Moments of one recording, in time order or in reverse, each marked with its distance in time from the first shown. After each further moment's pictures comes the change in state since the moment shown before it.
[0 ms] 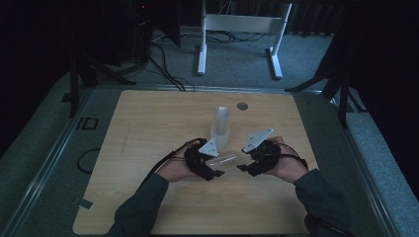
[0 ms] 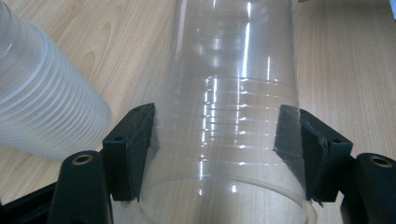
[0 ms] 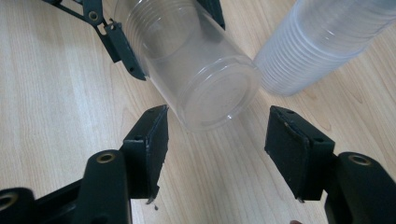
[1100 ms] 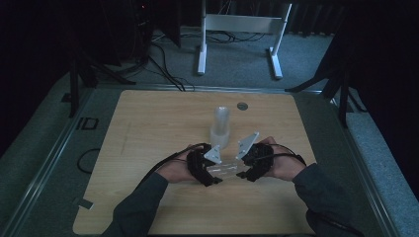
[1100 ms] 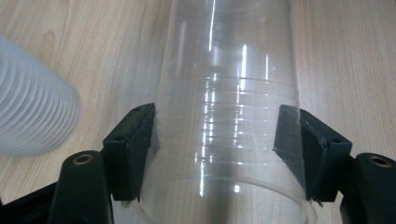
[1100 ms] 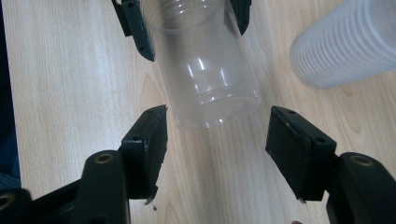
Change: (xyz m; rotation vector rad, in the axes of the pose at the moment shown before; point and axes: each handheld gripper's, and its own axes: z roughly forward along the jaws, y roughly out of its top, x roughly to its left) left arm -0.008 0.000 0.009 0.120 -0.069 0.078; right arm 0.009 0.013 0.011 0.159 0.085 -0.130
